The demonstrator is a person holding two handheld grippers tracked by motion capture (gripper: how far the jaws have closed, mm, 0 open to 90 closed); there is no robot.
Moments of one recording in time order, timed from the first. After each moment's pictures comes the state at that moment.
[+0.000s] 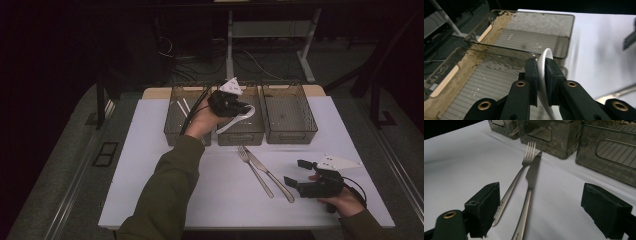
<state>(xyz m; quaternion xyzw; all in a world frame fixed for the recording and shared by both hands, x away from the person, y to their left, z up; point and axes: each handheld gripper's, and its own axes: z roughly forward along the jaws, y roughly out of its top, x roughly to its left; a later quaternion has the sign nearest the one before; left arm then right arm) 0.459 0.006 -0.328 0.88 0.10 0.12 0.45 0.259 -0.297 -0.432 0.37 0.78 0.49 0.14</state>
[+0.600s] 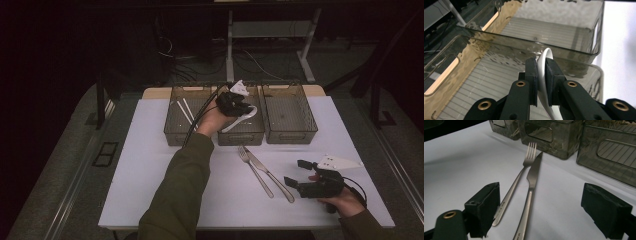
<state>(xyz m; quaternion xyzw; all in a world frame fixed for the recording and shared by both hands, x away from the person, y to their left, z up) 0.486 -0.013 -0.363 0.89 0.13 0.13 0.41 0.258 -0.297 -0.431 0.37 0.77 0.50 0.13</state>
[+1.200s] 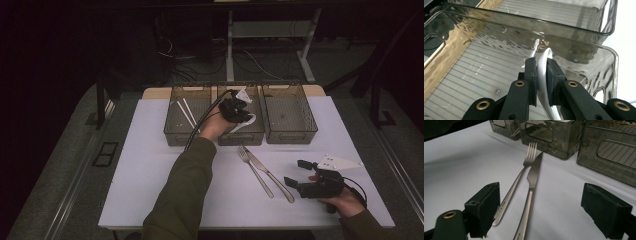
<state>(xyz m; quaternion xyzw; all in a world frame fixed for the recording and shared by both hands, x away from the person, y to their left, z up) 0.485 -0.021 -0.384 0.91 0.14 0.12 0.37 0.258 -0.297 -0.431 0.37 0.77 0.50 0.13</state>
